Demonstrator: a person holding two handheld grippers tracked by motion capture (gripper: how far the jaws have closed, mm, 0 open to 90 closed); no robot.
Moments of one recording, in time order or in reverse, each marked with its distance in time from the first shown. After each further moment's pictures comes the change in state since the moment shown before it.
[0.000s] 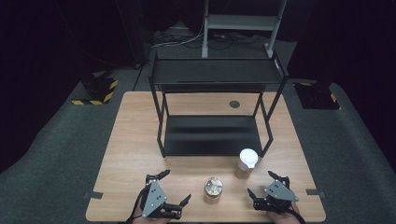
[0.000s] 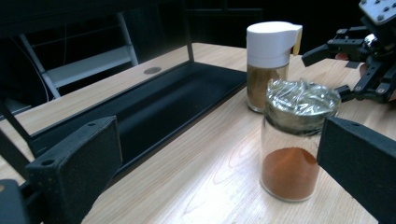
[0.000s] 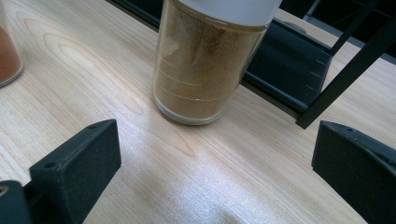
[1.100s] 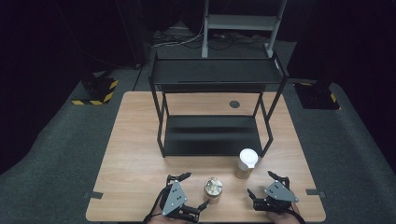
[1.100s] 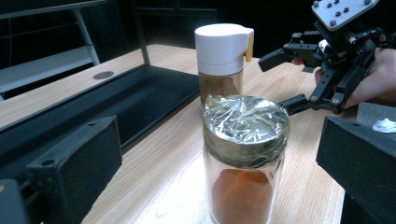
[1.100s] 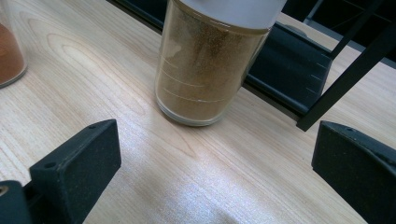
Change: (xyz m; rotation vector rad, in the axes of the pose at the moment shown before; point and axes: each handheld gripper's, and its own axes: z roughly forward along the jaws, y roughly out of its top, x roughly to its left) left arm -0.010 0.003 0.043 0.007 -0.142 -0.013; right arm 0.001 -0.001 -0.001 -0.009 0.003 -0.008
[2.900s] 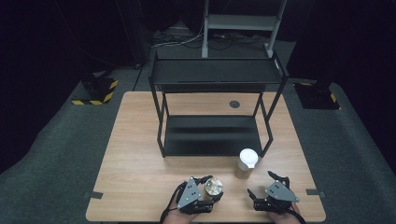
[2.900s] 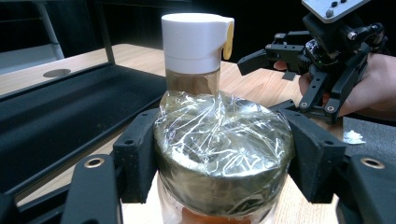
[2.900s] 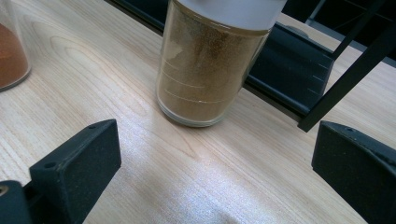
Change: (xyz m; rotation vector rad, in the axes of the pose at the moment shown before) left arm 0.007 -0.024 0.048 -0.045 -0.097 -0.067; right arm -0.002 -0.001 0.000 -0.006 0.009 0.006
